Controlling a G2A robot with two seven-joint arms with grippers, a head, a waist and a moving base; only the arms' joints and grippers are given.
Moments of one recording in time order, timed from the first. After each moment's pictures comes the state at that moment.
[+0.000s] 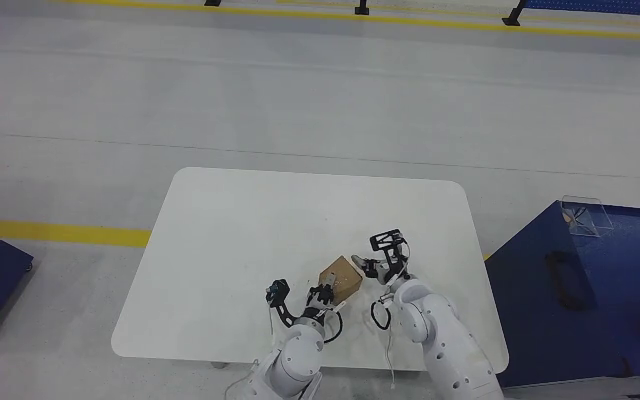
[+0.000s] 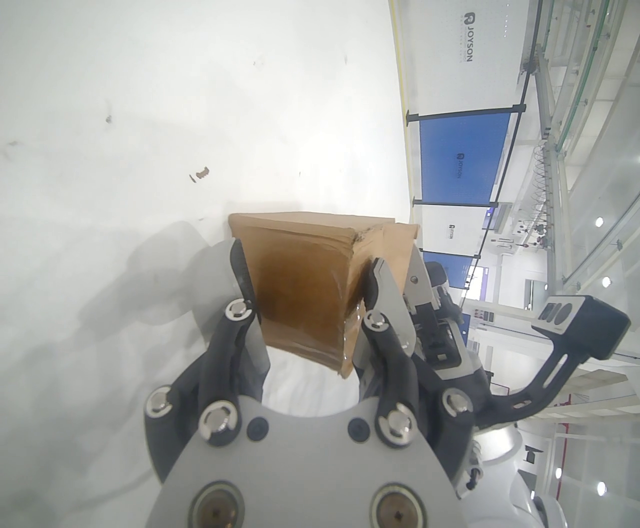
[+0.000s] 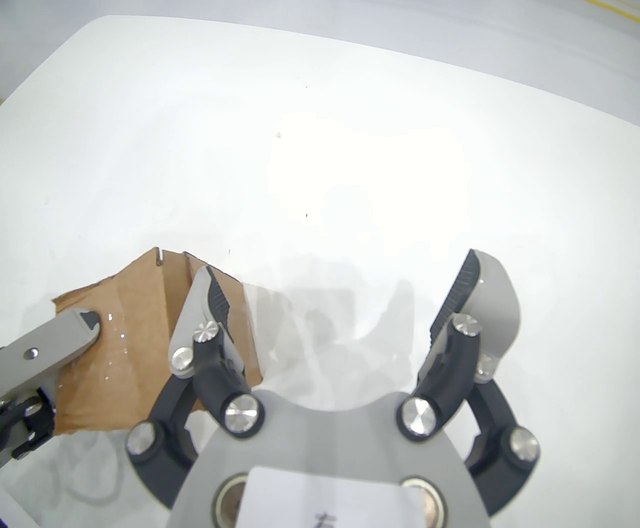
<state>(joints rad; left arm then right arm) 1.30 -1.64 -0.99 -1.29 0.21 0.28 0.17 -1.21 -1.35 1.26 -1.35 -1.28 -0.06 0.29</state>
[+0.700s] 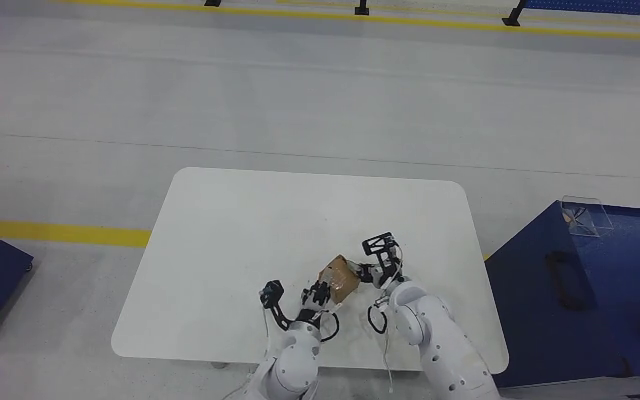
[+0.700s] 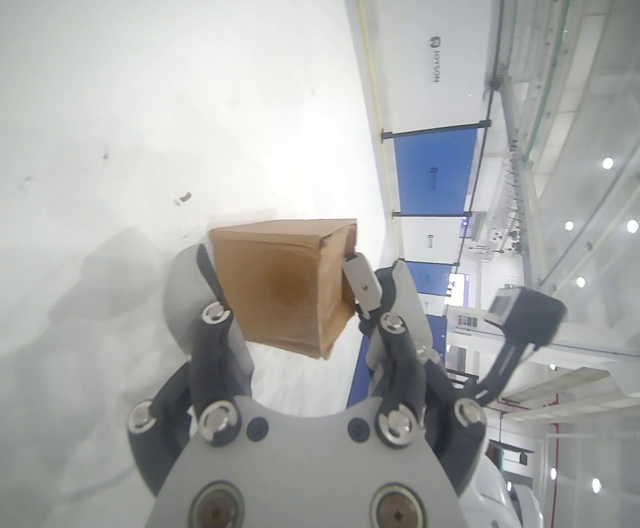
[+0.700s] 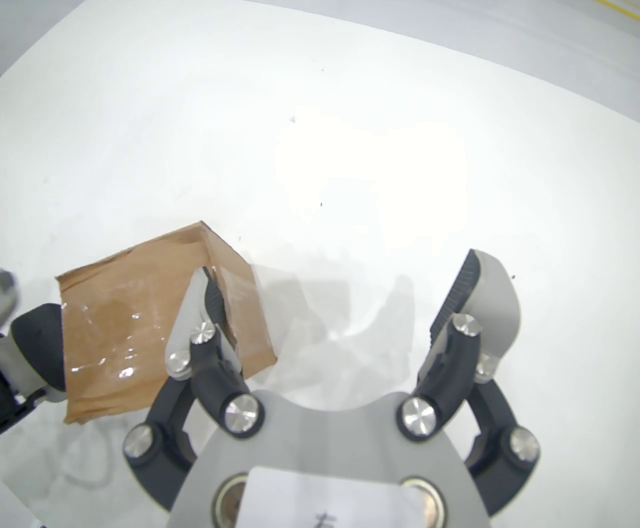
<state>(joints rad) 1.38 -1.62 -1.02 -1.39 0.30 0.15 0.20 -1.21 -1.35 1.23 -1.35 -1.31 -0.07 0.32</state>
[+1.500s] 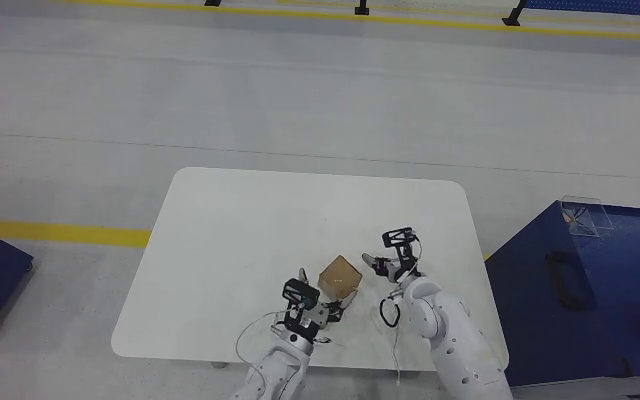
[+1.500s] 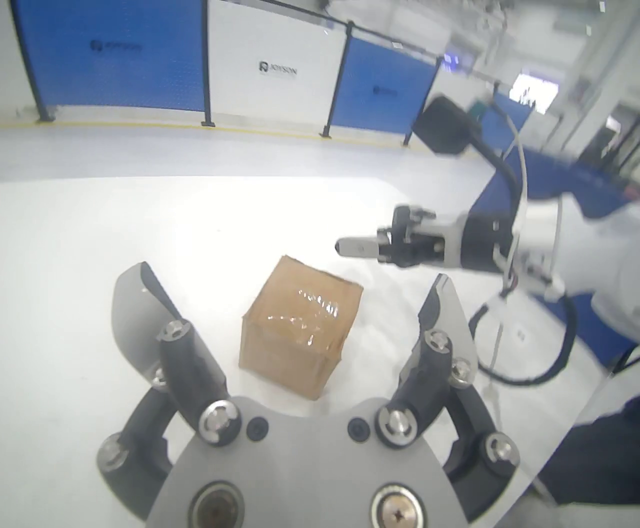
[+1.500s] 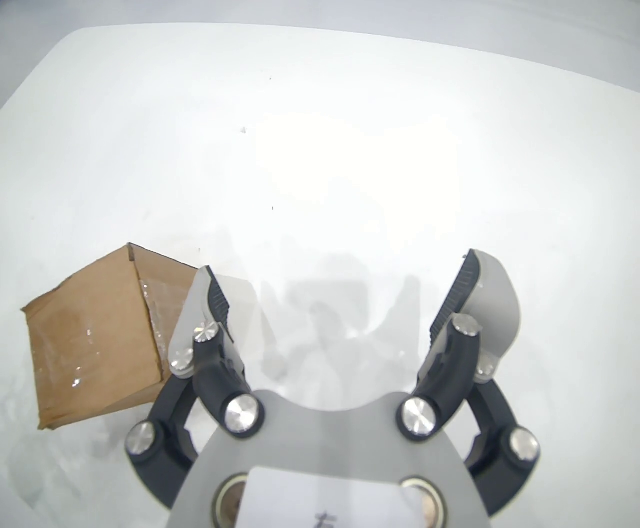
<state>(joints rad) 1.35 -1.53 -0.98 -1.28 1.52 0.00 0.31 -1.19 -1.34 1.30 -1.31 -1.26 -0.06 0.34</state>
